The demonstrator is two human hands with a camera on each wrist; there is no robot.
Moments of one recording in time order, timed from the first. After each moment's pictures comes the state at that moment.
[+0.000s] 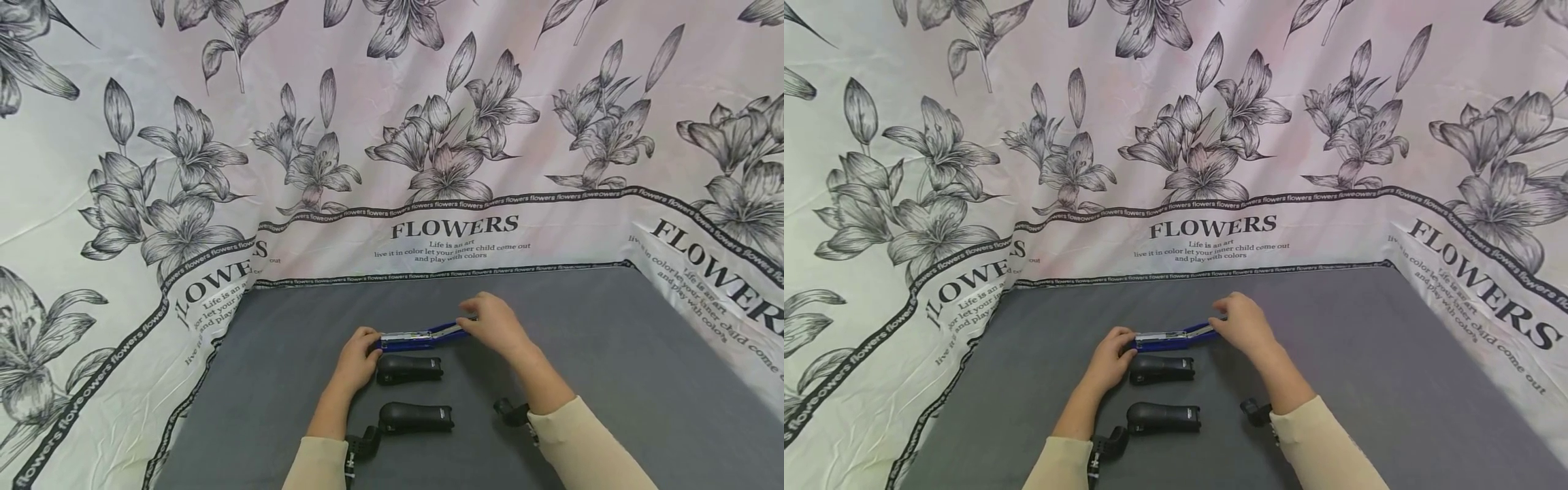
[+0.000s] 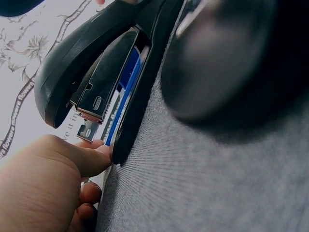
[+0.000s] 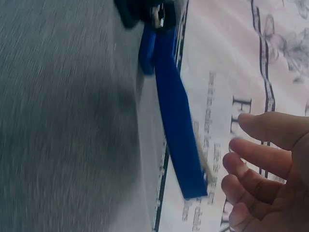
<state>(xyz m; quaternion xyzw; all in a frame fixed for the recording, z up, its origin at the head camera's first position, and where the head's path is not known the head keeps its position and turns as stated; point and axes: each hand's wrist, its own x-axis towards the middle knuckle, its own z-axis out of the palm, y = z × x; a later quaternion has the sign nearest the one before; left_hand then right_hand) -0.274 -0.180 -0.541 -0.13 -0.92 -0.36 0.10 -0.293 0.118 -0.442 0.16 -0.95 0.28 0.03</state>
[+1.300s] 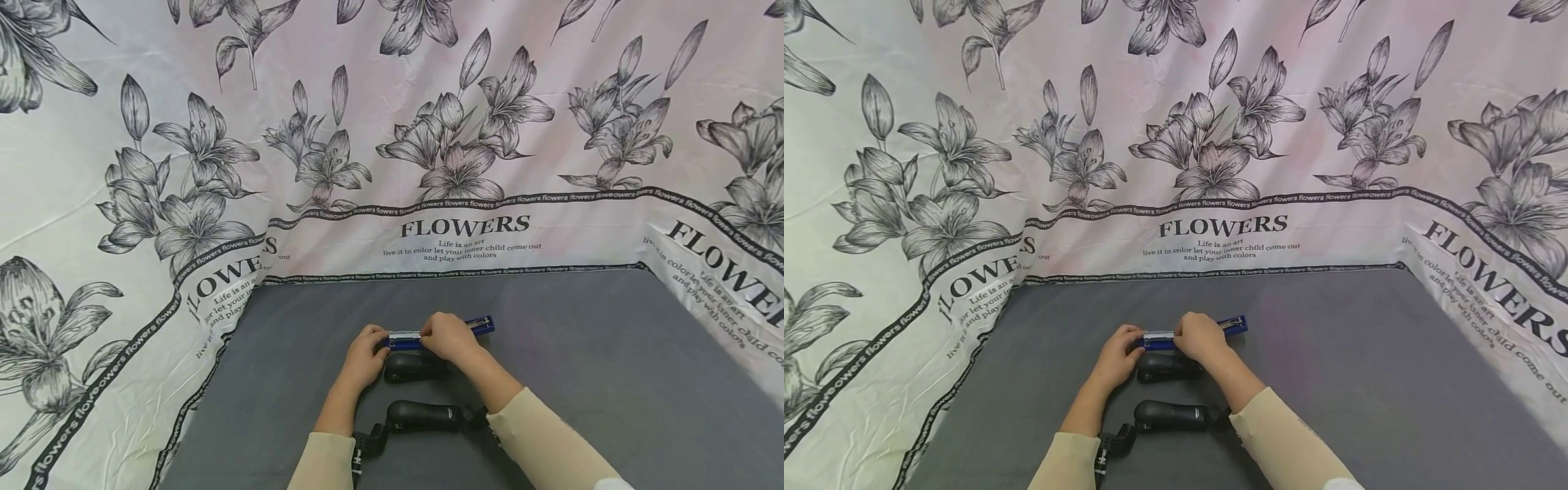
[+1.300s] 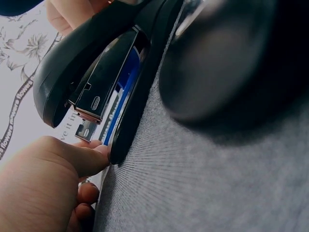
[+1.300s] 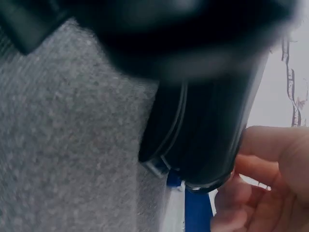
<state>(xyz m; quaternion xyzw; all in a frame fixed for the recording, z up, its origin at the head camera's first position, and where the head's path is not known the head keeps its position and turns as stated) -0.273 -0.180 -0.540 -0.13 -0.92 -0.36 0.11 -0.296 0.028 -0.467 0.16 -0.96 0.23 -0.05</state>
